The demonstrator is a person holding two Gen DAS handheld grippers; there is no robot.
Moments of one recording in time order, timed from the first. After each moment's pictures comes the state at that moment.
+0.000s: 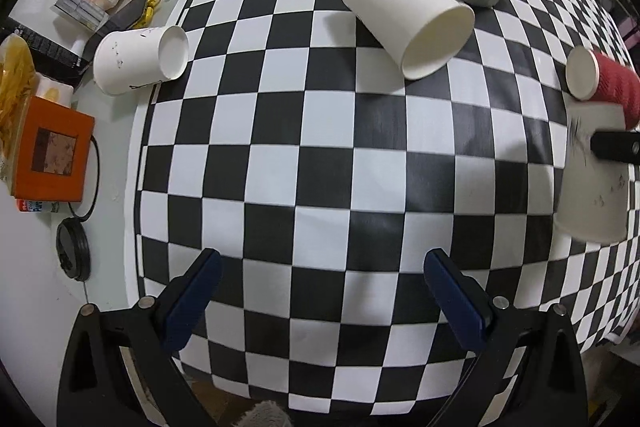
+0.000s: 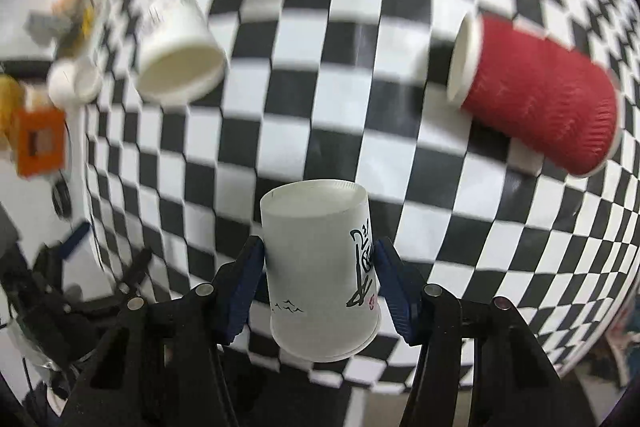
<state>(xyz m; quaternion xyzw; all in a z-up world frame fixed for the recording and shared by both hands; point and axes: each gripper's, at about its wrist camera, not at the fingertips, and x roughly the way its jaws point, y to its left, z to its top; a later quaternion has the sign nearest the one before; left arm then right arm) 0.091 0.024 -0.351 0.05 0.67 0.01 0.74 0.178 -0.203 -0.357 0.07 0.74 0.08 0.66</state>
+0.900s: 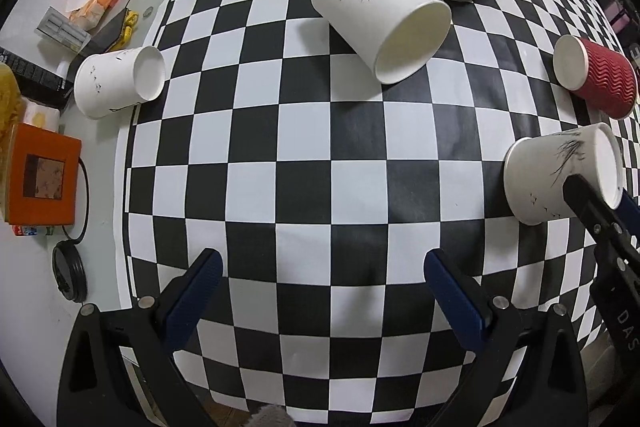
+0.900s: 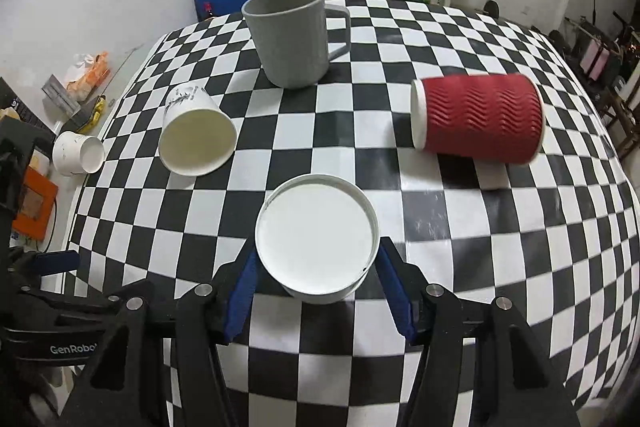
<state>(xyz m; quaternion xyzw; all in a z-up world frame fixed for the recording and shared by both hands) 0.087 0.008 -0.353 0.07 0.66 -0.01 0.75 0.082 -0.158 -0.357 0.08 0.51 -0.02 0.85</state>
